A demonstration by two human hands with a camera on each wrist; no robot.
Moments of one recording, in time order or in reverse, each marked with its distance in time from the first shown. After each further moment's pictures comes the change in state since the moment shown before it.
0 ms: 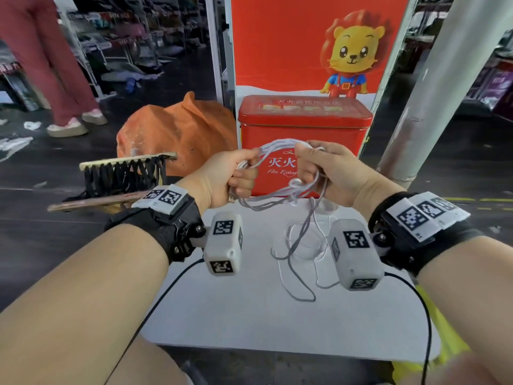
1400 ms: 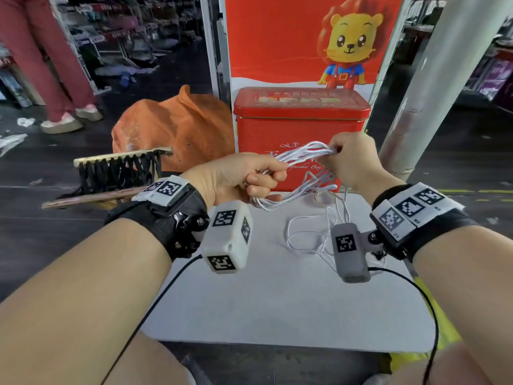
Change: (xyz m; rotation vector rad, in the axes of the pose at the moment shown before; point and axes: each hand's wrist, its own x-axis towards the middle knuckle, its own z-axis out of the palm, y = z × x) left_hand -0.007 0.002 0.029 0.289 -0.209 -0.113; right_hand 0.012 0.010 -0.048 -1.117 0.523 -0.142
